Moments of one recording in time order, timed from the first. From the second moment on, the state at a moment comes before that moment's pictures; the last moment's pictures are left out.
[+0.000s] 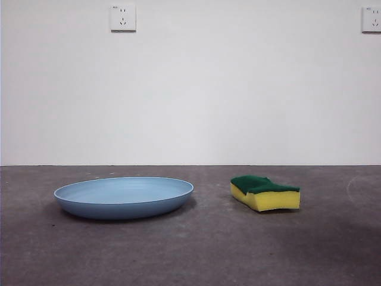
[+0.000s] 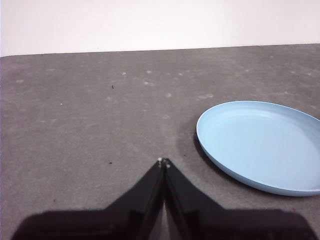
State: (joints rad) left arm -0.07 0.01 0.02 -0.18 0.06 -0.01; right arm 0.03 0.00 0.02 -0.17 -0.05 0.13
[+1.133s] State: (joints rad) left arm -0.07 0.63 0.60 -0.29 0.19 -0.16; right arm 0.03 0.68 0.66 -0.25 -0.33 0.30
